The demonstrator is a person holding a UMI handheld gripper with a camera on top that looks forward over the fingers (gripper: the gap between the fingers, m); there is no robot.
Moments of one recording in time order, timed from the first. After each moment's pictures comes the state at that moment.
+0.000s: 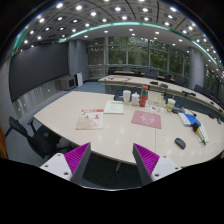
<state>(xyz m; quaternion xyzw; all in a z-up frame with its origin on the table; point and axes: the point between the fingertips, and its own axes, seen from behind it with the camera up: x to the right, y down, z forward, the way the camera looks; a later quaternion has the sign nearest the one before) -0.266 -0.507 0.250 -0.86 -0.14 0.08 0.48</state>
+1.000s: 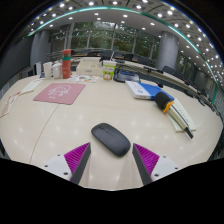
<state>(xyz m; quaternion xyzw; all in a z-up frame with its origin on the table) 0.169 -0.252 -0.004 -0.90 -0.01 -0.07 0.43</state>
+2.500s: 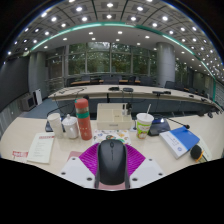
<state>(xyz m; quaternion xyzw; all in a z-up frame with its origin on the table) -0.034 0.021 0.167 -0.85 0.03 -0.03 0.53</state>
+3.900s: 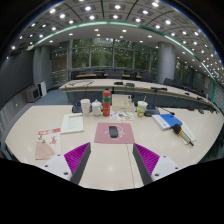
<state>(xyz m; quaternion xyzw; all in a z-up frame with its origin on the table) -0.158 -0.292 0.242 -0.87 0.02 -0.04 0.50</state>
